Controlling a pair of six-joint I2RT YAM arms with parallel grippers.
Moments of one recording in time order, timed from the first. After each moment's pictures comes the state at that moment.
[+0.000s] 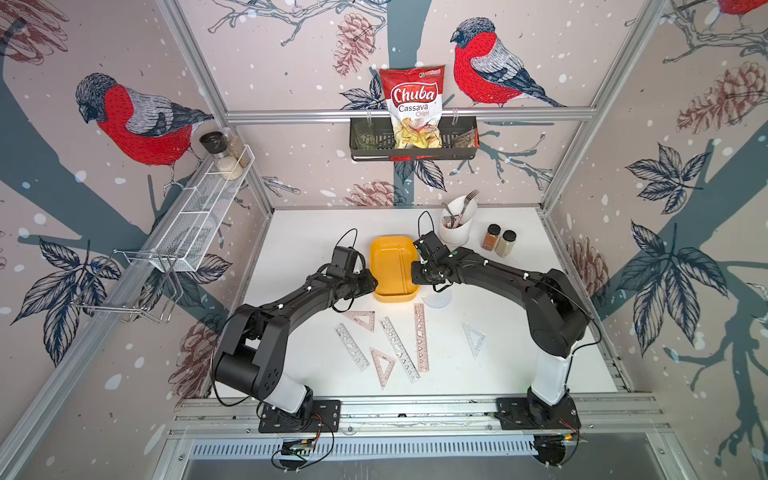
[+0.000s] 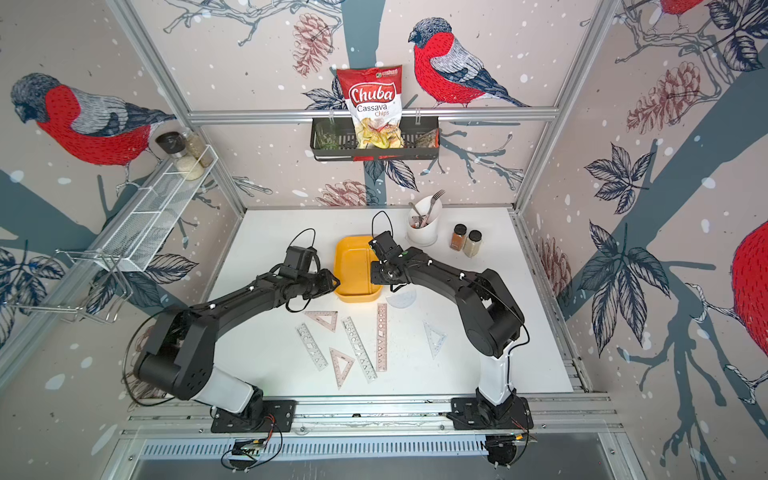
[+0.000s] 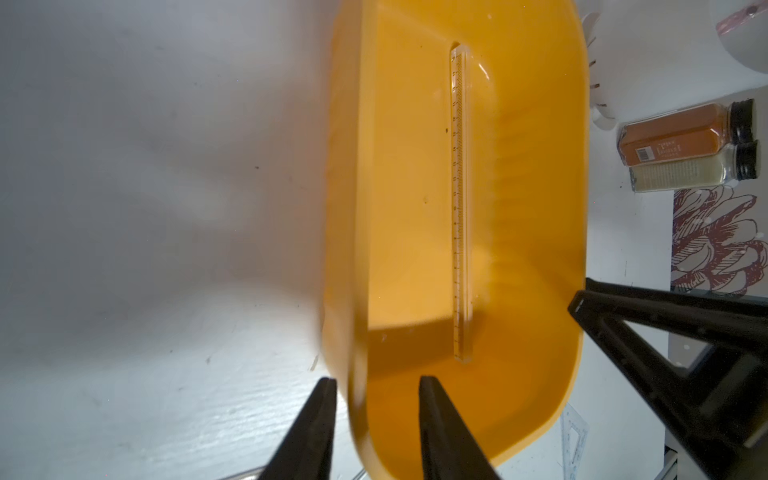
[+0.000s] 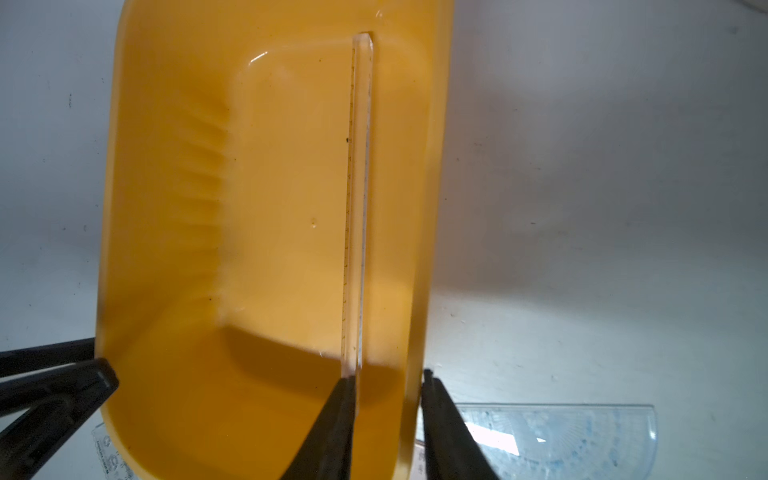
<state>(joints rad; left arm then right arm) -0.36 1.55 0.87 -0.22 0.28 -0.63 0.74 1.90 1.38 -0.51 0.01 0.56</state>
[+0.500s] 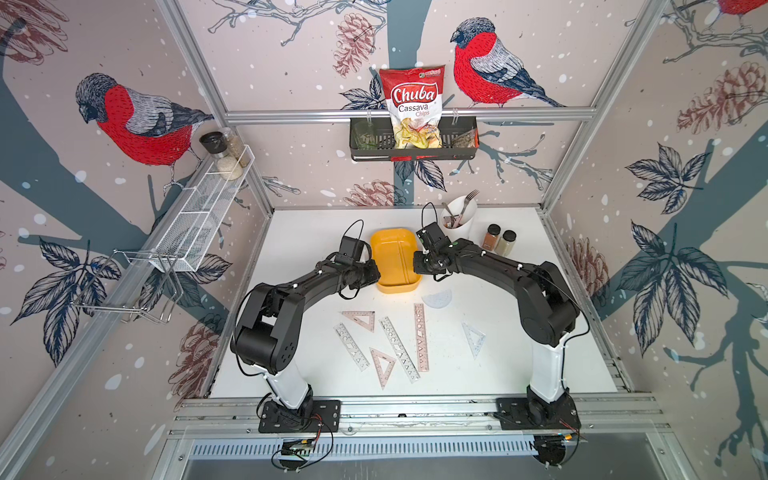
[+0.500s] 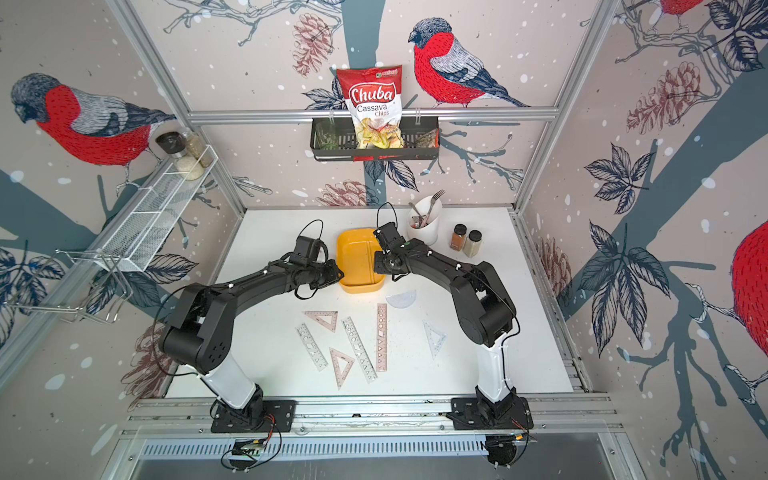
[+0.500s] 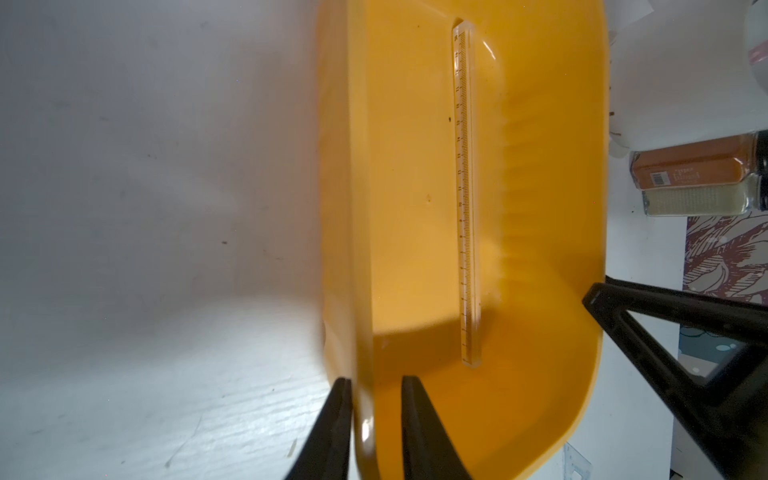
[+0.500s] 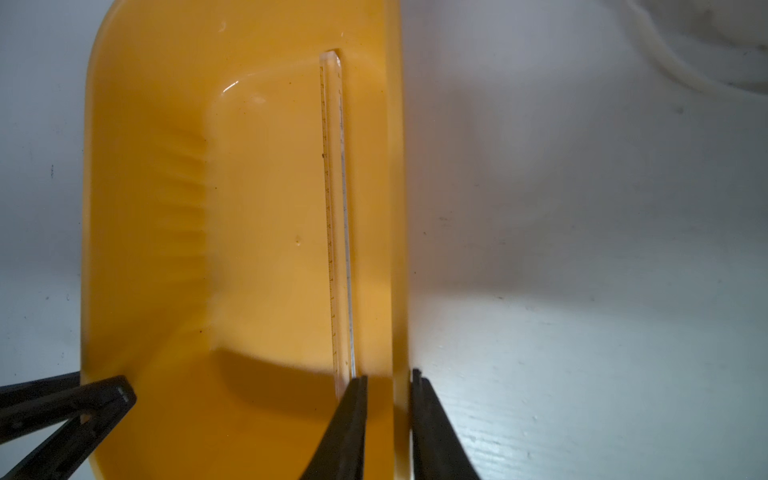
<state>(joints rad) -0.36 1.71 1.02 -0.23 0.29 -0.63 0.68 1.99 1.49 -0.50 0.01 0.54</state>
